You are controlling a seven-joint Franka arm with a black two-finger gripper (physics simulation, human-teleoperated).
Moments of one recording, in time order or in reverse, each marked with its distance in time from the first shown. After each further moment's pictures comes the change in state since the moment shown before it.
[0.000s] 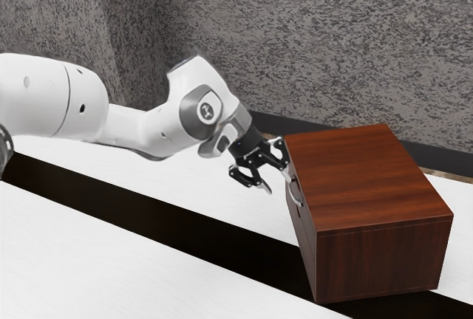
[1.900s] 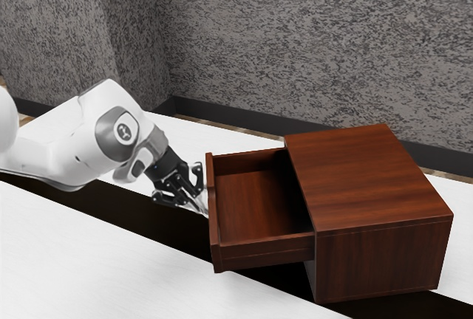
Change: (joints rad) arm 0.109 -0.375 0.072 -0.505 -0.067 0.042 0.134
